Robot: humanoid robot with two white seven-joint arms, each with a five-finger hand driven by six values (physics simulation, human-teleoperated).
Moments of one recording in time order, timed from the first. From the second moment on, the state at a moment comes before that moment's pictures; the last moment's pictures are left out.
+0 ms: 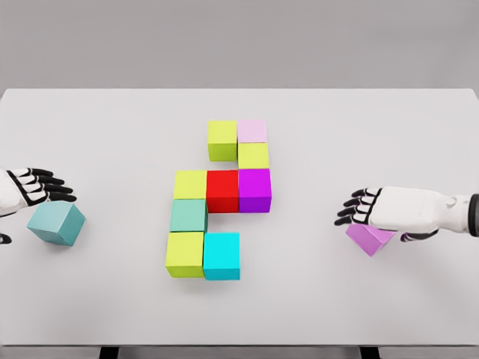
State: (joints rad) left arm 0.00 1.55 -0.40 -1.78 -0.21 -0.61 -0.05; right arm -0.33 -1.06 0.52 -1.76 0.46 -0.61 0.55
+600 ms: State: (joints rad) left arm 0.01 1.45 -0.41 -1.78 -0.15 -0.61 -0.05; right arm -0.33 -1.02 0.53 -1.76 0.52 -0.61 0.58
